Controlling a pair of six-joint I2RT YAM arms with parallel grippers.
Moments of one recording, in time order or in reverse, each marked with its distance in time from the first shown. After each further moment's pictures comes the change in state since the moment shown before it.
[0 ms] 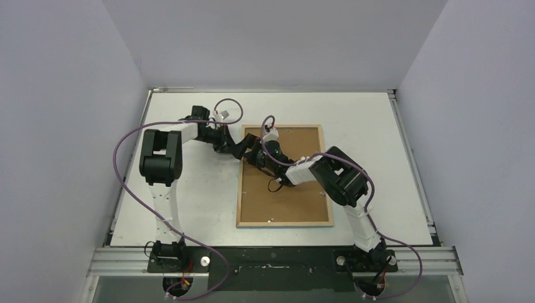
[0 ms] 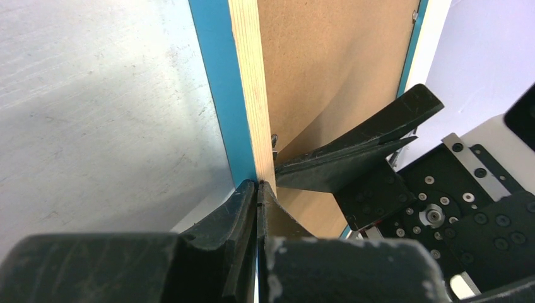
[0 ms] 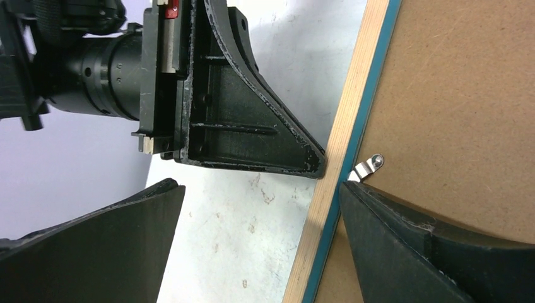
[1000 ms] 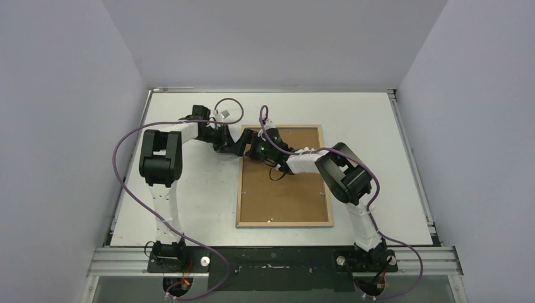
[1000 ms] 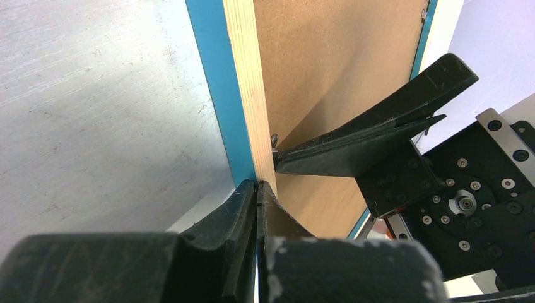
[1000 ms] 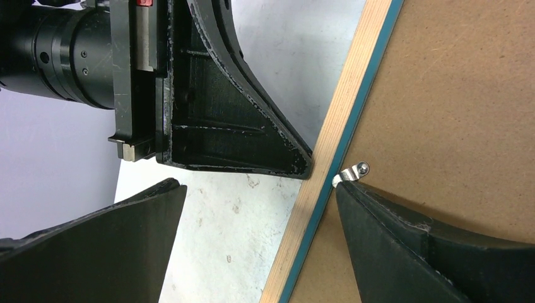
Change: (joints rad) left arm -0.008 -0.013 -0.001 -0.015 -0.025 0.017; right arm -0.061 -0.009 0.110 -0.240 -0.175 -0.093
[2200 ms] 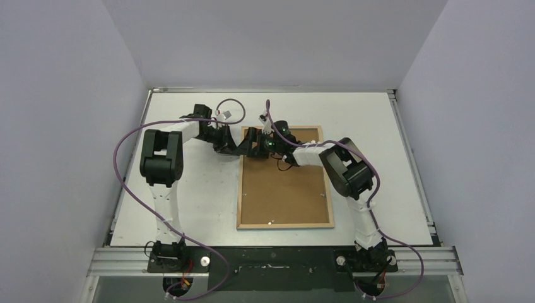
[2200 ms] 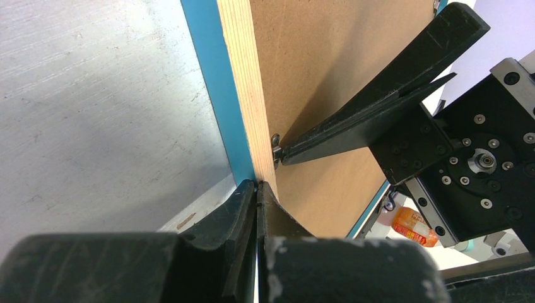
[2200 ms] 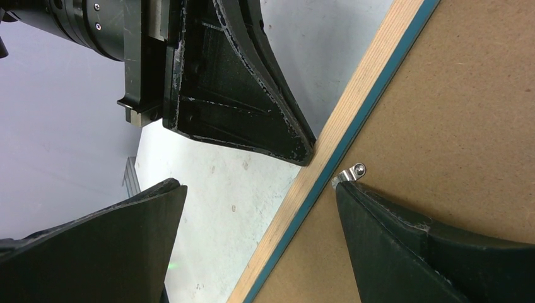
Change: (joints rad) left arm -0.009 0.000 0.033 -0.084 -0.023 0.040; right arm -0.098 0.035 0.051 -0.043 -0.355 -0.071
